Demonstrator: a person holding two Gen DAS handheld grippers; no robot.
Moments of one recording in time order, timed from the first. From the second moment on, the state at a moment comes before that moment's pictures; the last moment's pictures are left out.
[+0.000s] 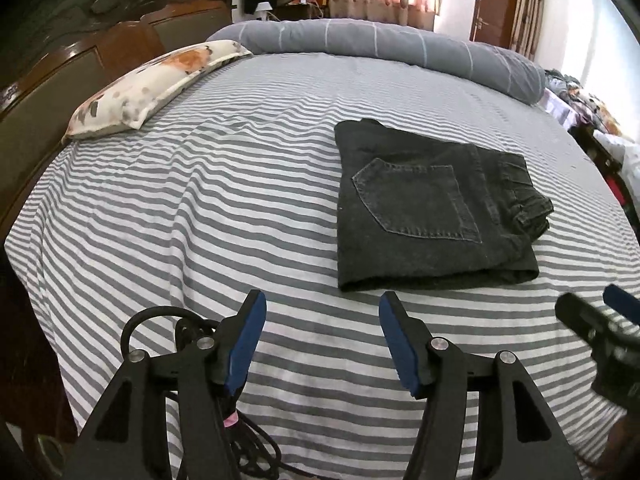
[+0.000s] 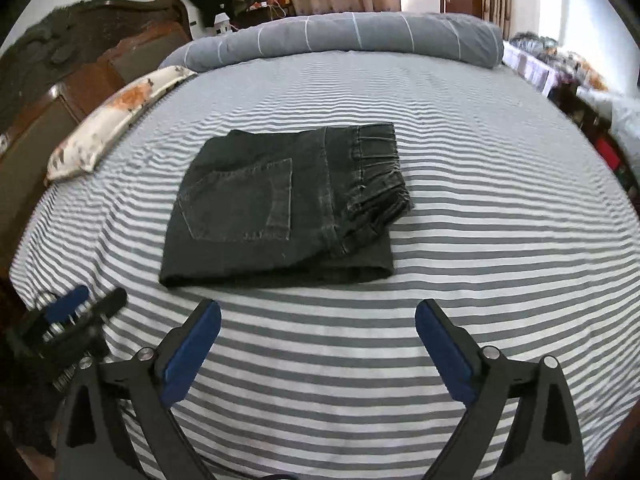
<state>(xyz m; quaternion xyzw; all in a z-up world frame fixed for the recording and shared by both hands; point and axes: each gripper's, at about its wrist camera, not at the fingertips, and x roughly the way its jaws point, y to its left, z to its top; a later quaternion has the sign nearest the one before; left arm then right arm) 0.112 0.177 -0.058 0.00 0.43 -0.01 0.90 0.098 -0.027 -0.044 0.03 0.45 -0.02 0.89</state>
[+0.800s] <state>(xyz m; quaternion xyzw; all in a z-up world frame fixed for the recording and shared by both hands) 0.096 0.178 -0.053 0.03 0.40 0.01 0.91 0.084 -0.008 -0.045 0.01 0.46 -0.03 0.89</state>
